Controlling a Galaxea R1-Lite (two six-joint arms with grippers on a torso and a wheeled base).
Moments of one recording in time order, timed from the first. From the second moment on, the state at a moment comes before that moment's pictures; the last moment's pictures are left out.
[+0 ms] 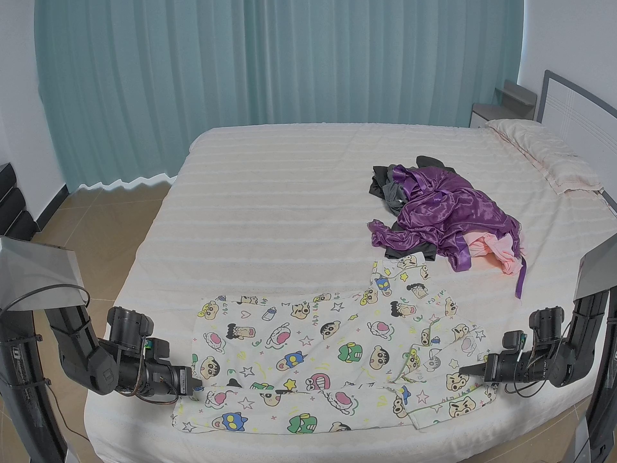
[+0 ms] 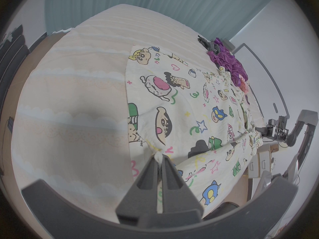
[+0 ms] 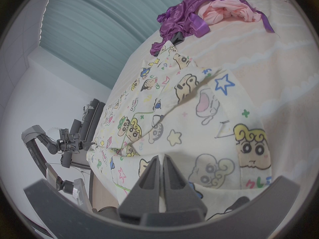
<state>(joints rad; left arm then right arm) -0.10 2.19 -0.39 -0.80 -0.34 -0.21 -0.10 2.31 -0.25 -1.20 0.67 0.21</state>
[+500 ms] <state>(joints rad) -0.10 2.19 -0.43 -0.80 -0.28 -0.26 -0.09 2.31 -0.27 -1.28 0.67 0.23</state>
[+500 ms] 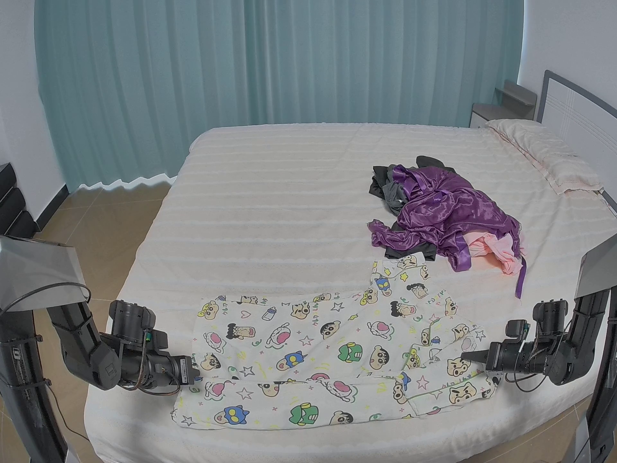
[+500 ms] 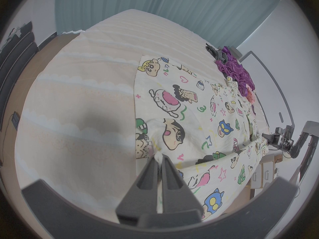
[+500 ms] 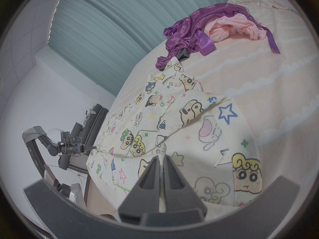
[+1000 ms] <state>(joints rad) -0.10 2.22 -0.48 -0.79 -0.23 -0.31 -0.09 2.33 -0.30 -1.29 0.66 0.24</state>
